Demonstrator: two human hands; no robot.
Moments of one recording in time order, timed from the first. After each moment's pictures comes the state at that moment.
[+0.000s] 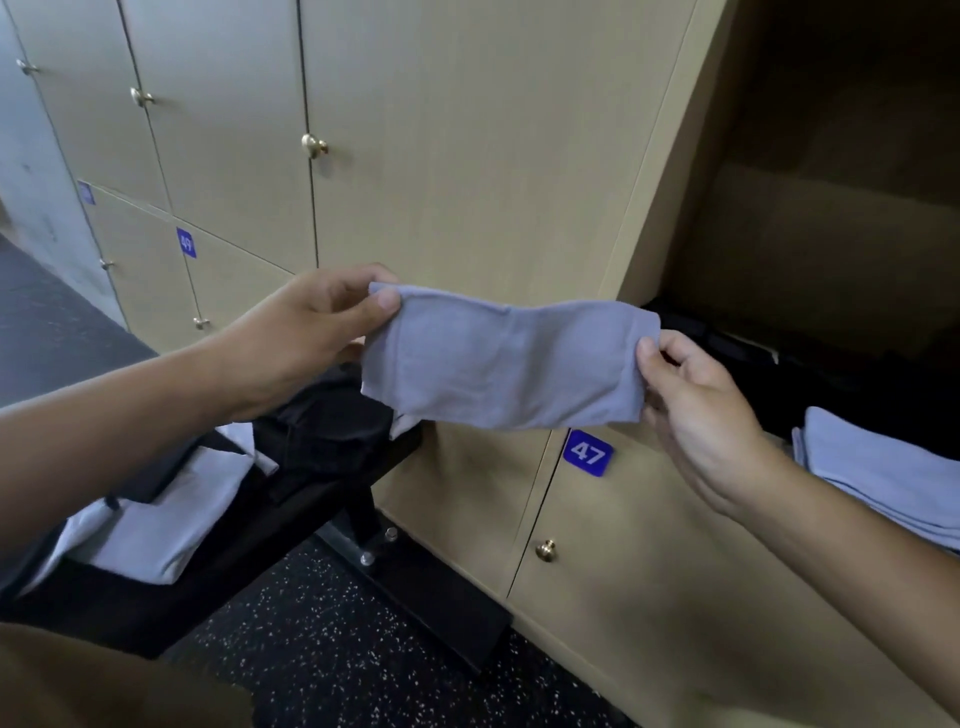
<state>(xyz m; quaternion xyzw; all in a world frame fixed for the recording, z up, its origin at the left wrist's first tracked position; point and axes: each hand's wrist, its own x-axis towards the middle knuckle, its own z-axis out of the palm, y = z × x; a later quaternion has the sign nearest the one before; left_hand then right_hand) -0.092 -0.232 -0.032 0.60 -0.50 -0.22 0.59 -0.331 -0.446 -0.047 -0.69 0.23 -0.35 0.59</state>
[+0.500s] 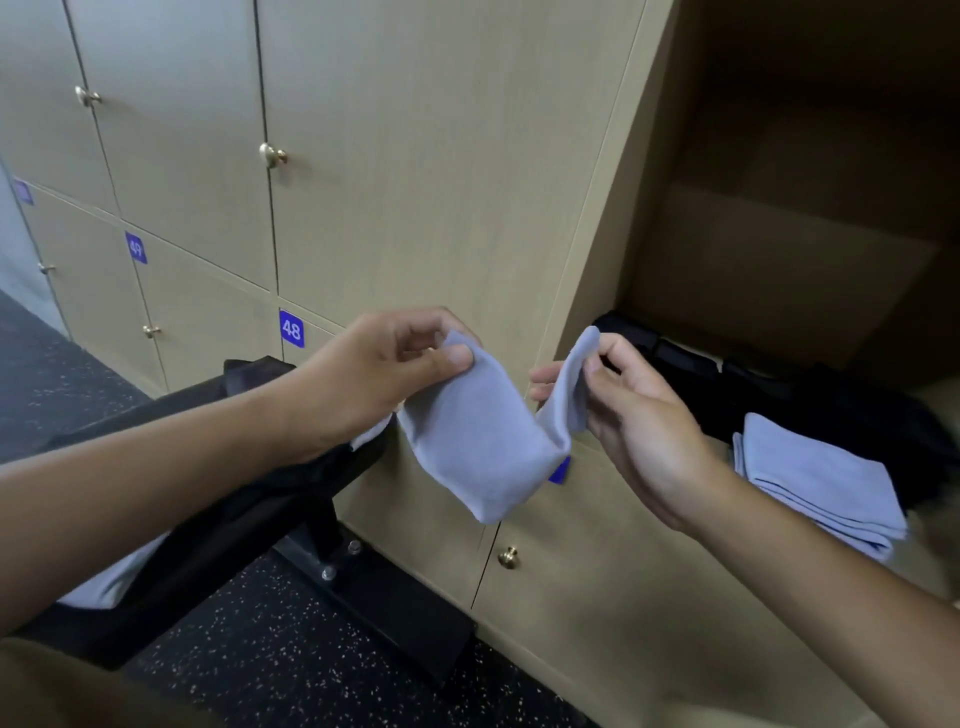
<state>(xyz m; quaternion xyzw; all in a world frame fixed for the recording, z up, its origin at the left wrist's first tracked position) -0.150 -0.270 -0.028 0.59 -0.57 -0.20 0.54 -0.346 -0.426 -0.032 -0.74 0.18 -0.30 0.57</state>
